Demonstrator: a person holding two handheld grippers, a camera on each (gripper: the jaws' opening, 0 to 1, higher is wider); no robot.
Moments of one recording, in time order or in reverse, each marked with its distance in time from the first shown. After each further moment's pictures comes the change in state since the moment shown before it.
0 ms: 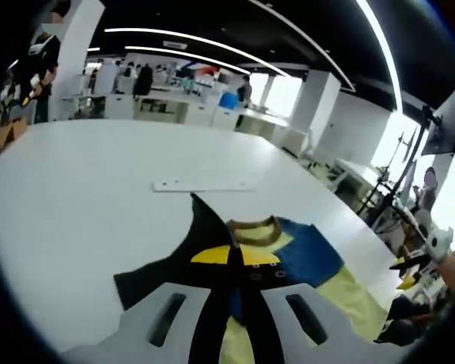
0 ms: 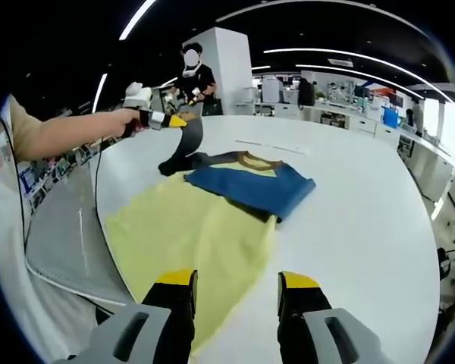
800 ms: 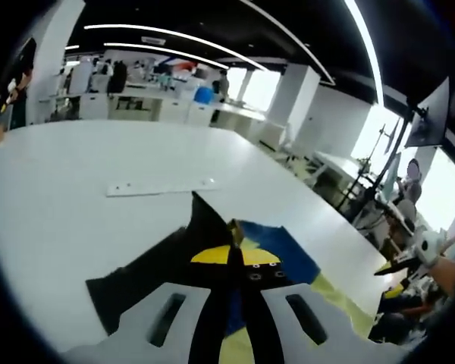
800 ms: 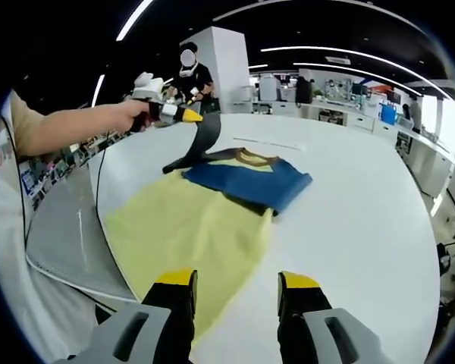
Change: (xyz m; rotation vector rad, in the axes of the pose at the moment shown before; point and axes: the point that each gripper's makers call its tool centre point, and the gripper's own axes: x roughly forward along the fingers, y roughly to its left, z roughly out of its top) left arm 0.037 -0.066 0.001 0.033 0.030 -0.121; right arm -0.005 -0.001 -0.010 0.014 0.008 -0.007
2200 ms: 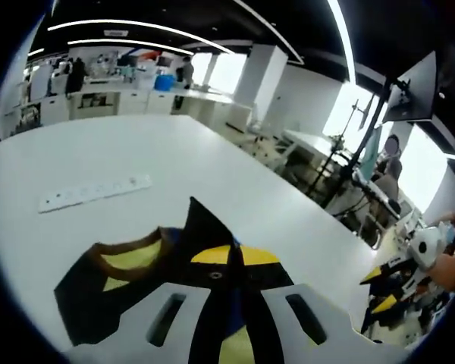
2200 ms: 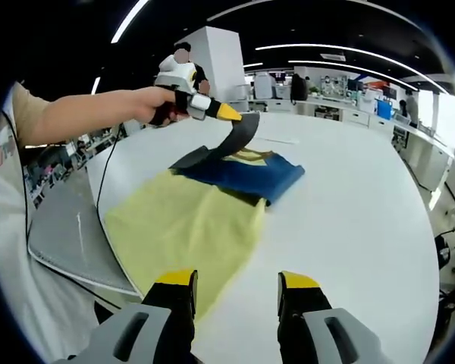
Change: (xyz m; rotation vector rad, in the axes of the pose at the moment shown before) left arm 0.085 -0.106 -0.012 0.095 0.110 -0.167; right arm -0.011 -0.007 -0.012 0.029 0.004 -0.010
